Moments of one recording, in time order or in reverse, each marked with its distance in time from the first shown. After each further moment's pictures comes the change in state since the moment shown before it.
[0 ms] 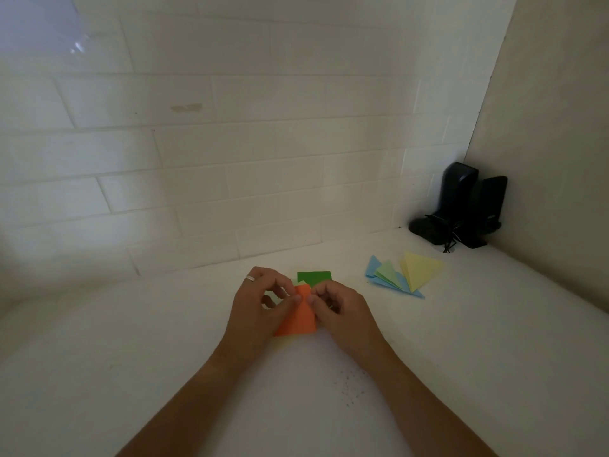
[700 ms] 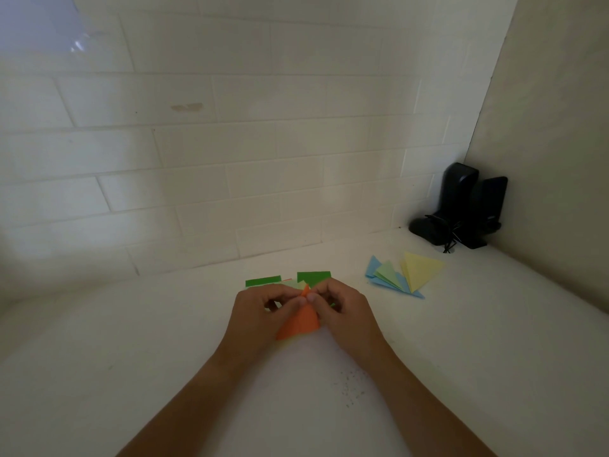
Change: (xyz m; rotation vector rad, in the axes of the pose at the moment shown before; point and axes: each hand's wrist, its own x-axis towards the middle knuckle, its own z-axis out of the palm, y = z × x) left_hand -0.004 0.007 0.000 0.003 -0.080 -0.031; right_hand 0.001 0.001 0.000 -0.039 0.037 -0.032
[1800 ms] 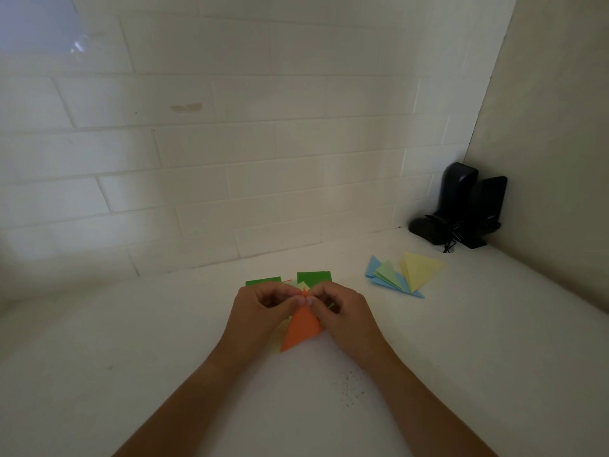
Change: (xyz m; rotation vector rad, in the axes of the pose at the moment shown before) left_hand 0.001 0.003 -0.002 -0.293 -0.022 -0.199; right_hand -0.002 -0.007 -0.002 0.004 -0.047 -0.051
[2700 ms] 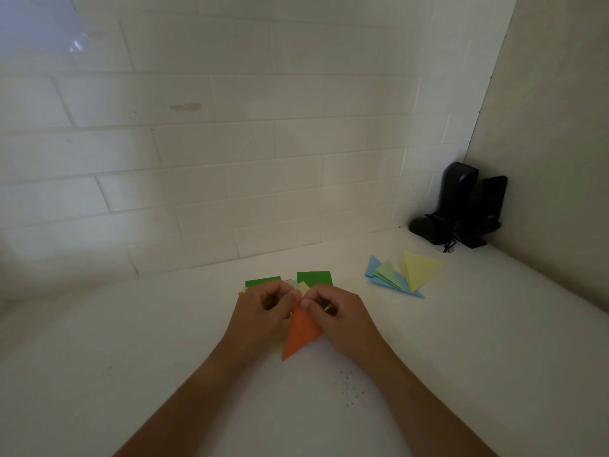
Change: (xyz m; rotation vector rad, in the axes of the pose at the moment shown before) left_hand 0.003 -0.003 0.000 0.184 -0.029 0.050; right_hand -0.001 -0.007 0.002 -0.021 -0.058 0.014
